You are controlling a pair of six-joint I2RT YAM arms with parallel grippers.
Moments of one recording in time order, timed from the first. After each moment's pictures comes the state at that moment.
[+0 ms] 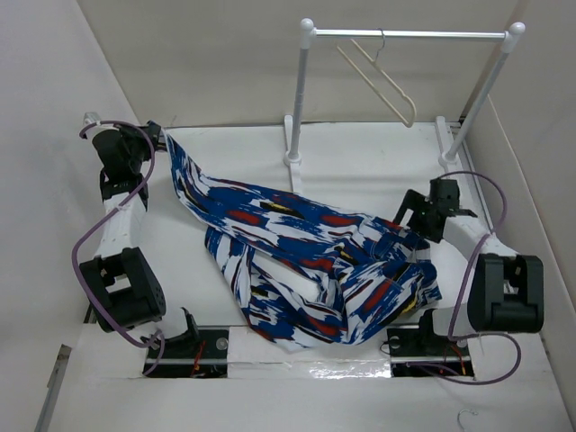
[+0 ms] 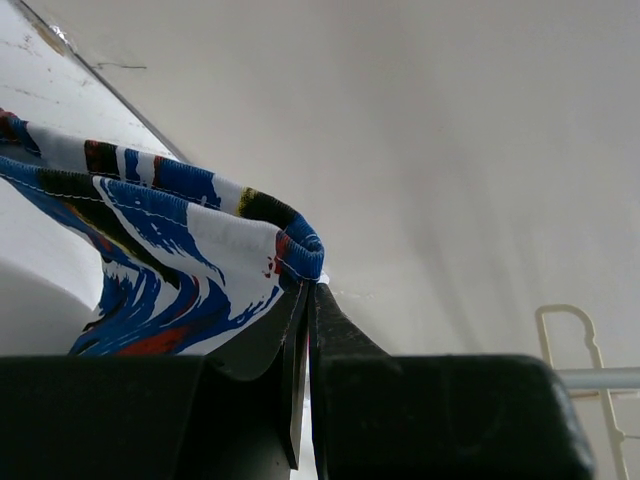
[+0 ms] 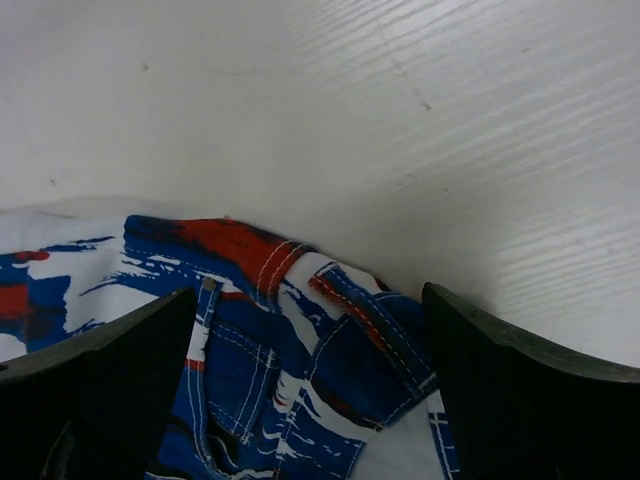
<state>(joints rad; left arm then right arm) 0.30 1.44 1.10 0.22 0.22 -1.01 -0.09 1.35 0.74 -0.30 -0.07 0.42</state>
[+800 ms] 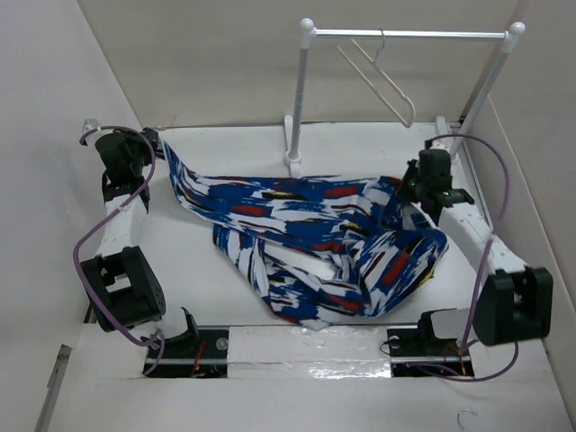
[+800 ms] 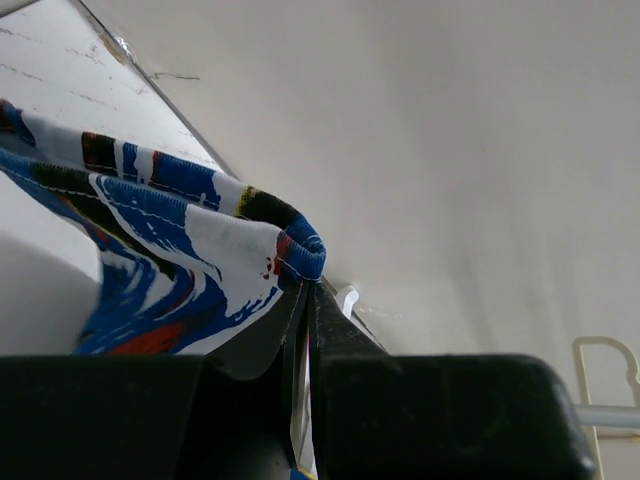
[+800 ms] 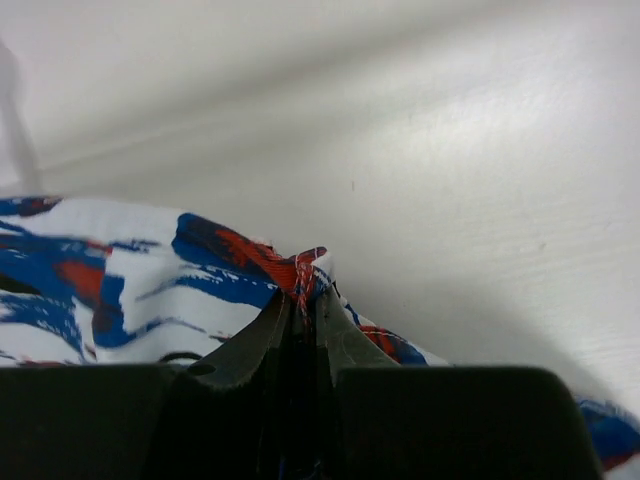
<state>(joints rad) 0.30 1.45 1.07 0.21 0.14 -0.99 0.13 1.40 1.01 -0.36 0.11 0.42</state>
